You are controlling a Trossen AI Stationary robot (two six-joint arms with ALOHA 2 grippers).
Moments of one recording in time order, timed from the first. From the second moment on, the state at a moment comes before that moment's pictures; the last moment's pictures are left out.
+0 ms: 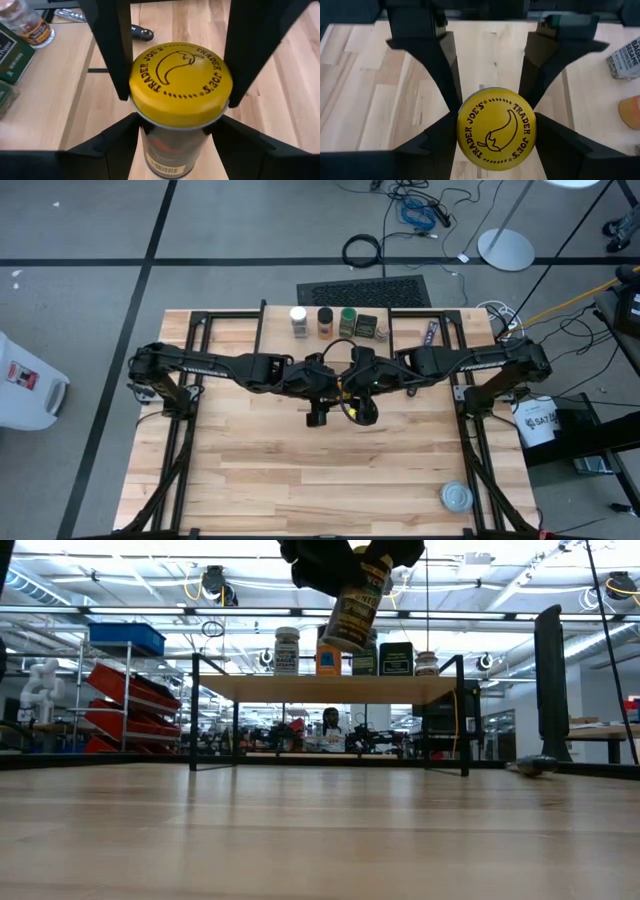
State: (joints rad) left arm -0.06 1.69 1.51 -0.57 -0.12 0.01; right arm 0.10 1.51 1.46 -0.76 0.15 -0.01
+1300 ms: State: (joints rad) left arm -0.04 1.69 1.51 -0.53 -0.16 0.00; right arm 0.10 1.51 1.46 -0.76 0.16 -0.01
